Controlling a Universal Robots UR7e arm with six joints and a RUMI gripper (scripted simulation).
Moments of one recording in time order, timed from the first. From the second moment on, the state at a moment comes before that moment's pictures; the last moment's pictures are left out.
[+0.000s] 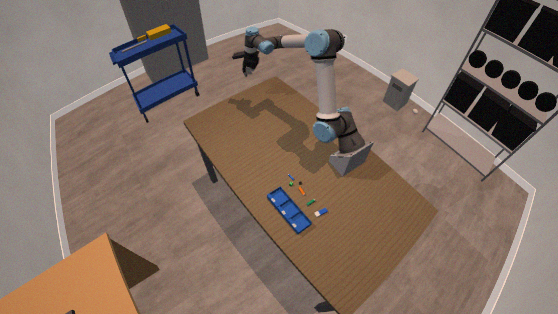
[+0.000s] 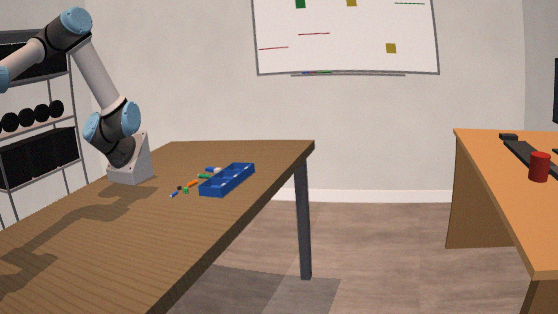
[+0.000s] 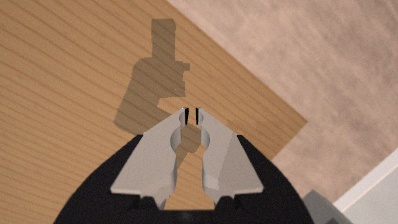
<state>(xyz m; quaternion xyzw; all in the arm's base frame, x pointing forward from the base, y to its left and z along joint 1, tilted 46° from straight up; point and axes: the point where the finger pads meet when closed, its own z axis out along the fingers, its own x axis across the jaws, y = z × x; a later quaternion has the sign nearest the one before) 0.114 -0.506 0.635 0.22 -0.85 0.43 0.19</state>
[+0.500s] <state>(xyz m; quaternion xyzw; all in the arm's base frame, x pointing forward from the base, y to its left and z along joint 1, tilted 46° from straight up) 0.173 -0.506 0.578 0.24 -0.87 0.40 0.16</state>
